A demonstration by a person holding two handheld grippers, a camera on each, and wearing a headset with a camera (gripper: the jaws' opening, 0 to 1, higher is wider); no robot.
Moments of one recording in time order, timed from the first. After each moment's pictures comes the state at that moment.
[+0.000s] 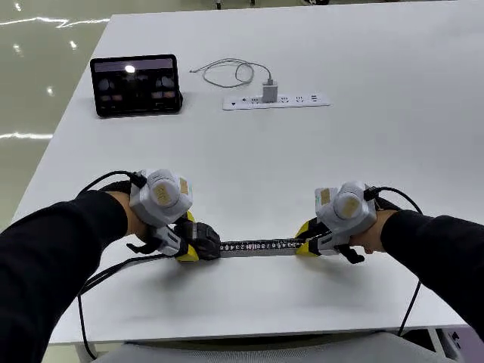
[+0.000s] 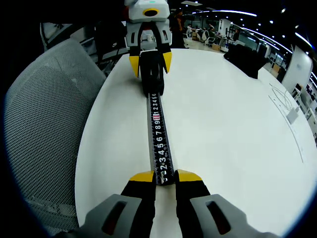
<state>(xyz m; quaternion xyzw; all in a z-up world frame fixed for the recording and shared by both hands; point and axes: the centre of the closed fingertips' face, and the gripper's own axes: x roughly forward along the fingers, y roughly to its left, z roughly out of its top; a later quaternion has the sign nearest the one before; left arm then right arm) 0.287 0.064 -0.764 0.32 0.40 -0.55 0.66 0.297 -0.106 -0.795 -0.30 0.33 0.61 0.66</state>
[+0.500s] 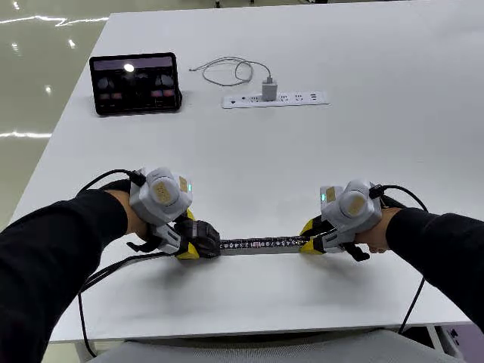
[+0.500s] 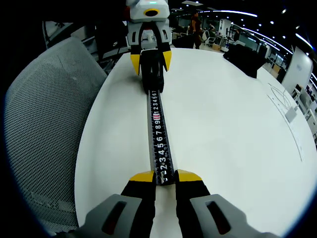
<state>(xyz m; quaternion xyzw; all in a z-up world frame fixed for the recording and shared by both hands) 0.286 0.063 -0.763 0.32 0.40 -0.55 0.66 0.297 -0.116 -0.793 -0.31 0.33 0.61 0.66</state>
